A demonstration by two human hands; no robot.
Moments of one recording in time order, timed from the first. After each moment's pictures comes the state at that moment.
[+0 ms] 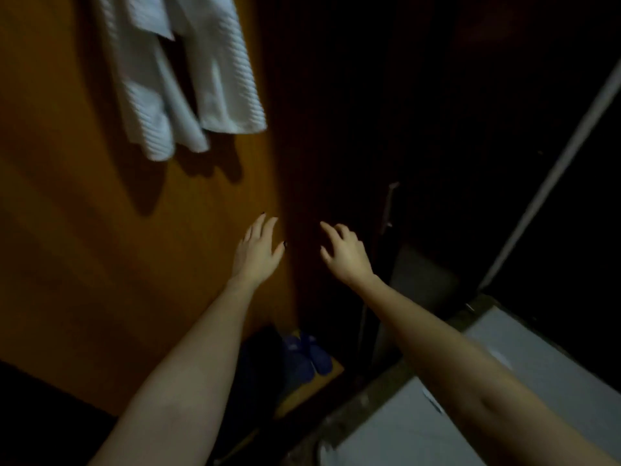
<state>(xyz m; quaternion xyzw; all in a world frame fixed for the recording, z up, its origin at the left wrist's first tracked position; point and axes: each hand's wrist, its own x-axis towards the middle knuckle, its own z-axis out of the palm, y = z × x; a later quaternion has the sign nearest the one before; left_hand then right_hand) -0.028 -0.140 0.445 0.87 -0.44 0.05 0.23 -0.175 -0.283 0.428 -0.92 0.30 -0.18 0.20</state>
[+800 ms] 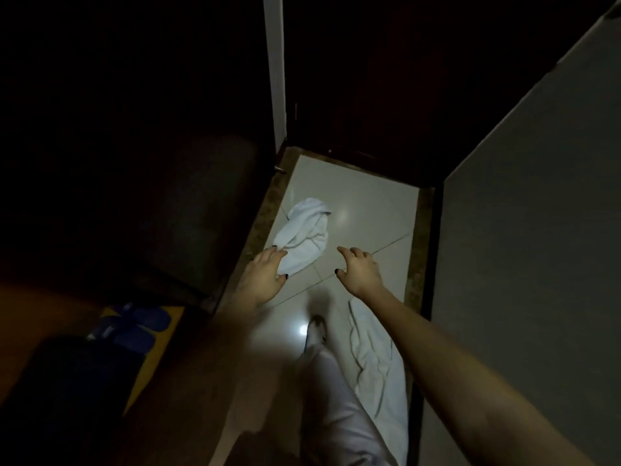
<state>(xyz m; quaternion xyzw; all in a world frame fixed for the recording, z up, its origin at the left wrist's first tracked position) -0.426 -0.422 0.172 0.65 -0.70 -0.32 0.02 -0.652 -0.441 0.181 -0.69 0.67 0.08 0.27</state>
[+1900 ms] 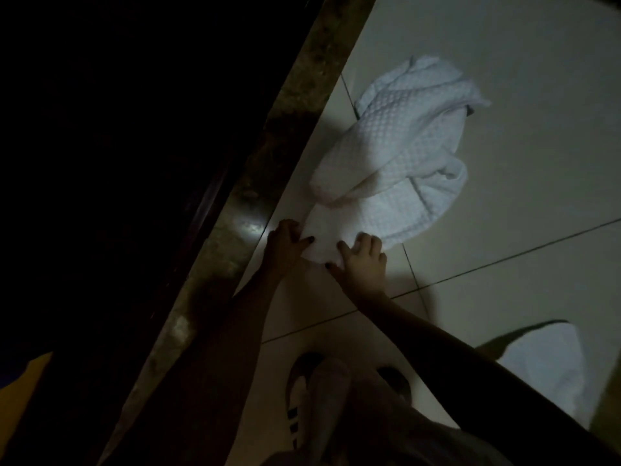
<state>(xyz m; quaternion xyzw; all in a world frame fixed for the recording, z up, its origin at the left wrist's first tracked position) -0.359 -0.616 -0.551 0.78 -0.37 -0.49 0.13 -0.529 -0.607 -0.533 -0.75 0.60 0.16 0.22</state>
